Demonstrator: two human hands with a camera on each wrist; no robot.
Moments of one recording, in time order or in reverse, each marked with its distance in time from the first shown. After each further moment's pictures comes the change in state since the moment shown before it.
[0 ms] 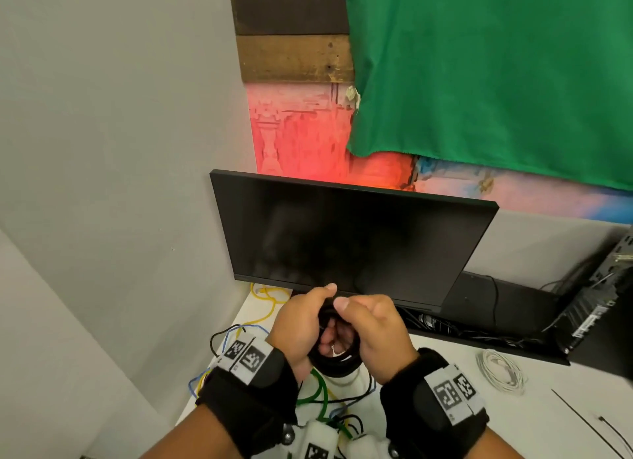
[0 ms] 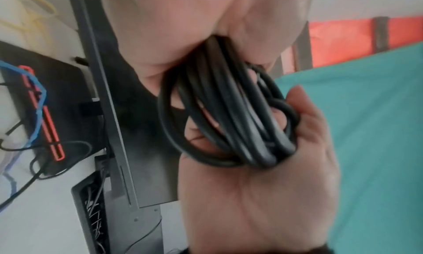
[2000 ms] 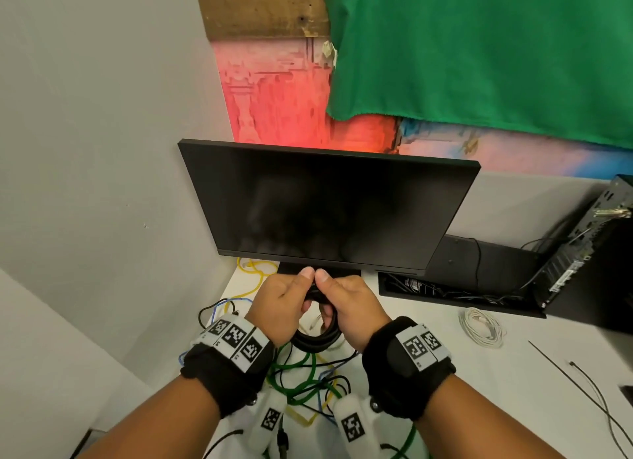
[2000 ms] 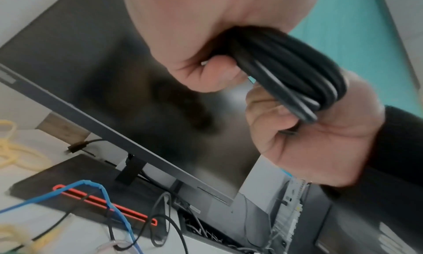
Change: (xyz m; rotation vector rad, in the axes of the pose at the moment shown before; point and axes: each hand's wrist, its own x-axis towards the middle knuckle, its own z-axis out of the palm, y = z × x) left_hand 0.024 -0.034 -0.031 0.567 -0.026 0.466; right_hand 0.010 0.050 -0.019 -0.203 -0.015 0.099
